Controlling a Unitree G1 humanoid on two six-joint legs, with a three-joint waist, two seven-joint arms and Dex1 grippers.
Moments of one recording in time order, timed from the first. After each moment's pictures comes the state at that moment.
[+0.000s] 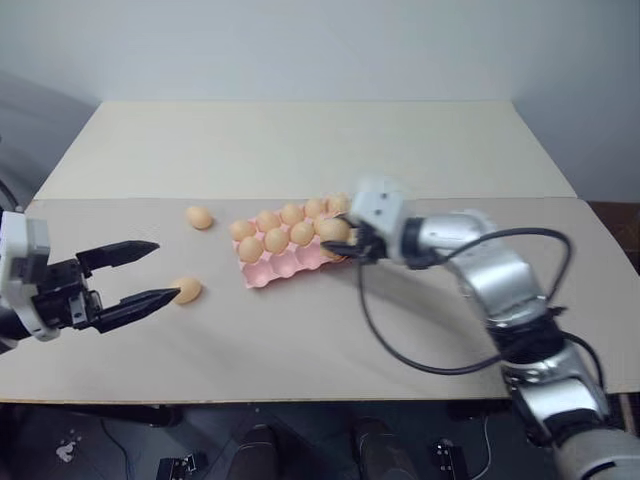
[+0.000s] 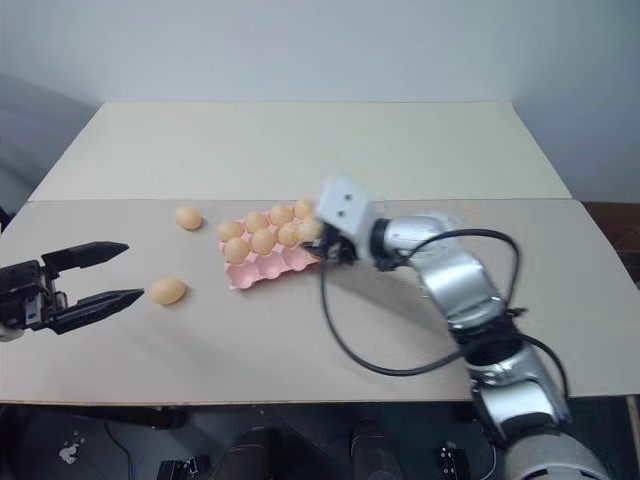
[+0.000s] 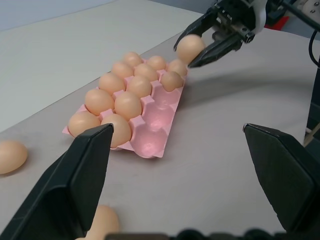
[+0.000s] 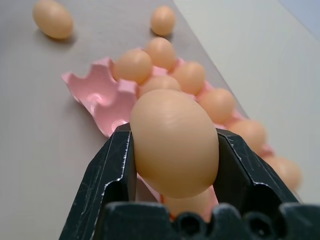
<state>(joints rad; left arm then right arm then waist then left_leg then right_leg) 0.07 0.96 0.65 -0.31 -0.83 0.57 -1.17 -0.81 -0.42 0.38 -0.14 0.08 0.66 0.78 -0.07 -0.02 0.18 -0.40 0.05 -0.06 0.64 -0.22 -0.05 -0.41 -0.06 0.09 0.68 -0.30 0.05</state>
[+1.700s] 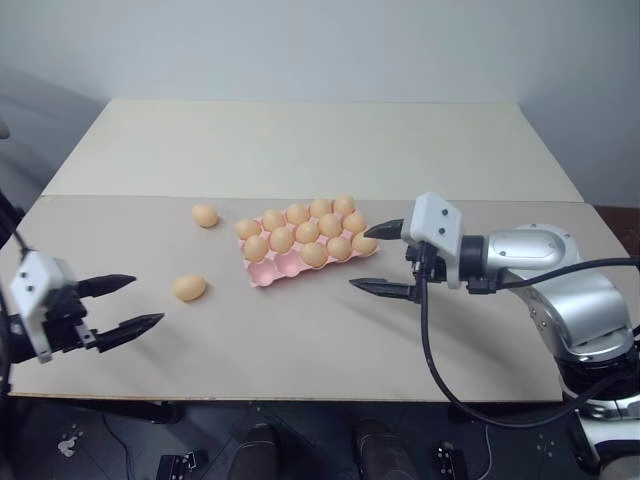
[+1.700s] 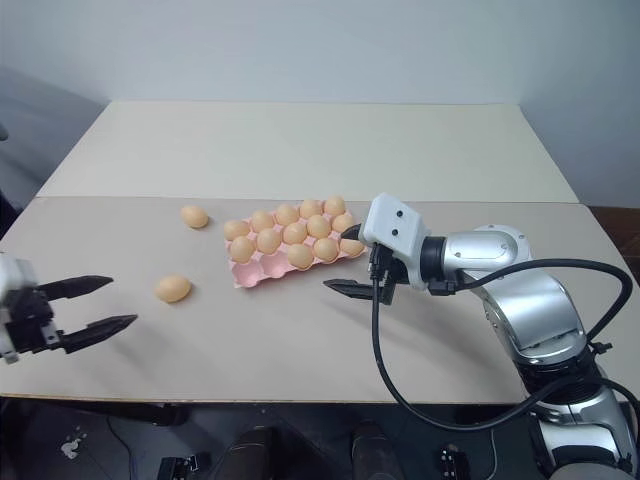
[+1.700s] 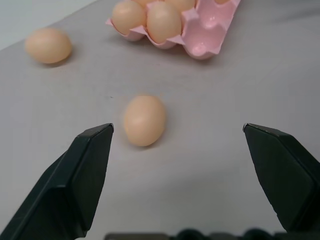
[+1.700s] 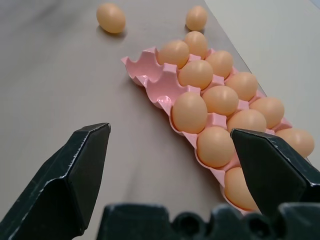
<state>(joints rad) 0.10 0.97 0.50 -0.12 -0.50 0.37 -1.15 -0.60 -0.74 0.12 -0.49 0.37 0.77 0.95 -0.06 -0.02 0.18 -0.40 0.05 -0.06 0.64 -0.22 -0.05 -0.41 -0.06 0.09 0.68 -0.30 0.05</state>
